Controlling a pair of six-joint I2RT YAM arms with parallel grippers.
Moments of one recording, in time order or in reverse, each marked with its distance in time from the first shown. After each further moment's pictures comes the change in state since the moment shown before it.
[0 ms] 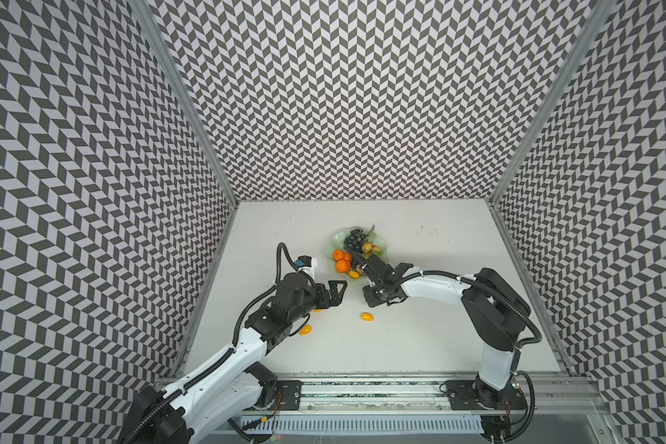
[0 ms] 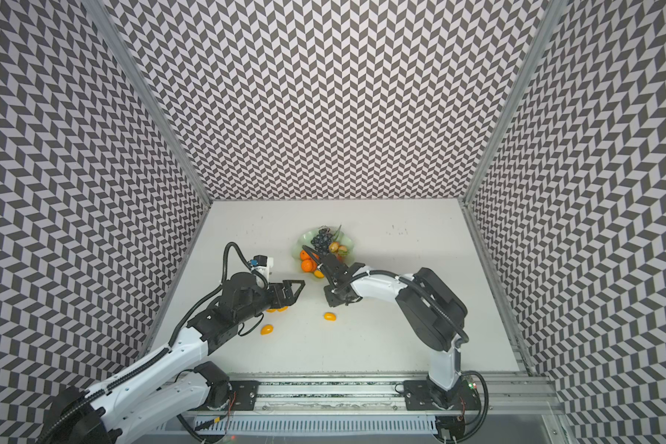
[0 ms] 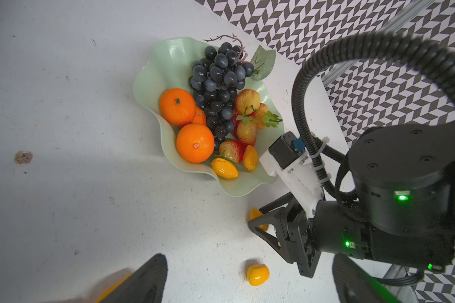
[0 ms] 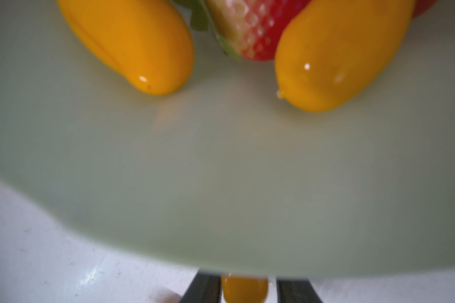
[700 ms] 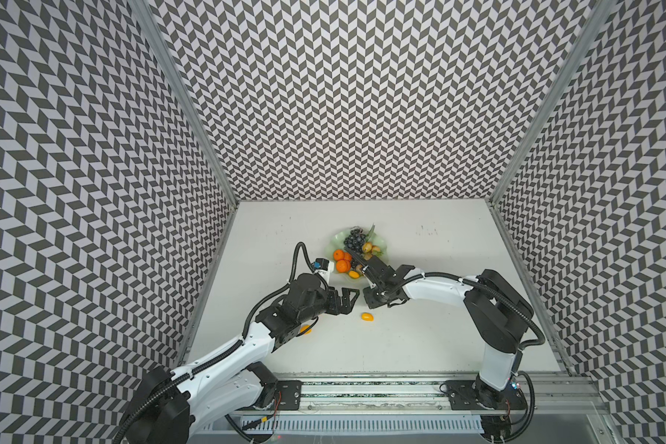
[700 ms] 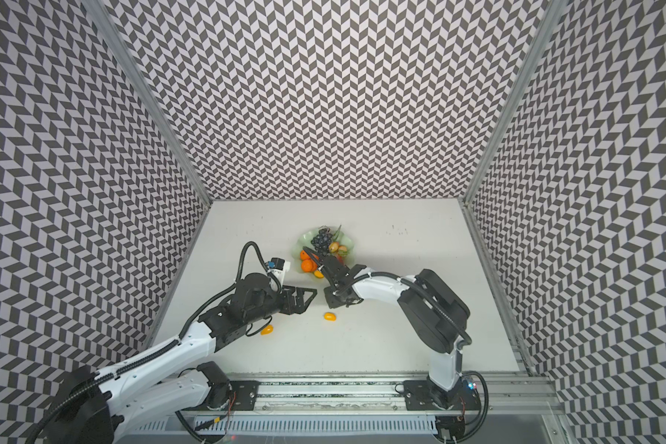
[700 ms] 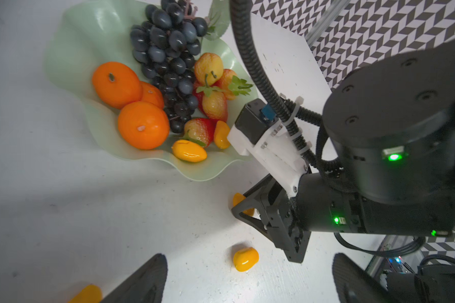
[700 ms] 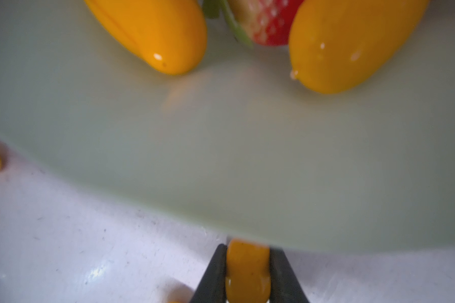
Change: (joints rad) left arm -0.130 0.108 0.045 0.027 0.021 0.079; right arm 0.000 -0.036 -0.042 0.023 -0.032 0.012
